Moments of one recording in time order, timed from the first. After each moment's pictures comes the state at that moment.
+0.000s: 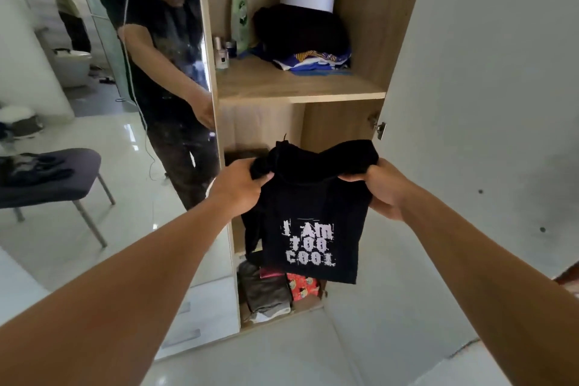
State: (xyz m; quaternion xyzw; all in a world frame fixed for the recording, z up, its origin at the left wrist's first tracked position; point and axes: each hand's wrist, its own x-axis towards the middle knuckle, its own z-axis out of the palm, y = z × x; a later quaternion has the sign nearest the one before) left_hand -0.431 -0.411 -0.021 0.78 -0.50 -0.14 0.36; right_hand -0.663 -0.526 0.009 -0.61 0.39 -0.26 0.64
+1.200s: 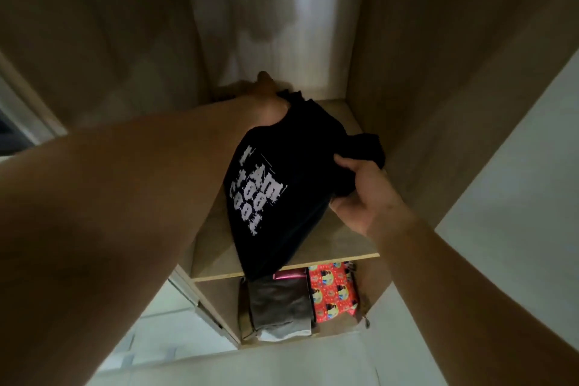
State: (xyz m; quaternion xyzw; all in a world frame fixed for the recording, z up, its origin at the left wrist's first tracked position) left_hand -0.291 -0.765 -0.233 0.85 -0.41 -0.14 0.30; right_hand -0.497 -0.769 -0.296 -0.22 0.37 -0.27 0.86
